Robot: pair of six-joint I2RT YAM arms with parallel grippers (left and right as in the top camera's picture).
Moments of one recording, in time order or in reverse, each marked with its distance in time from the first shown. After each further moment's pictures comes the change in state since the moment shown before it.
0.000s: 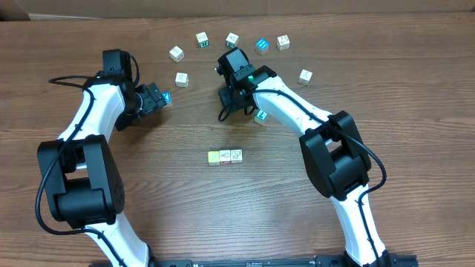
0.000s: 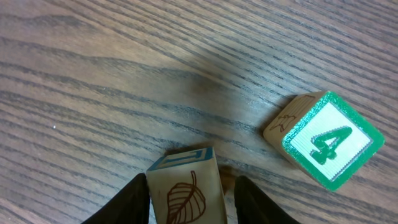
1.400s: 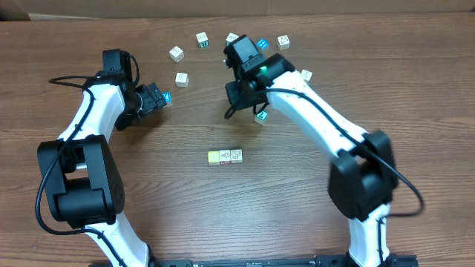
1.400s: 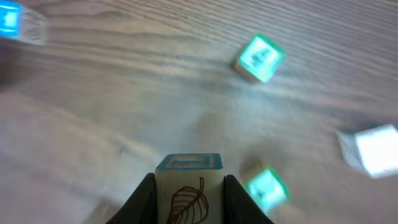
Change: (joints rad) left arm 0.000 0.000 0.000 0.000 0.000 0.000; right arm 0.005 -0.248 0.010 -0.299 0.002 0.105
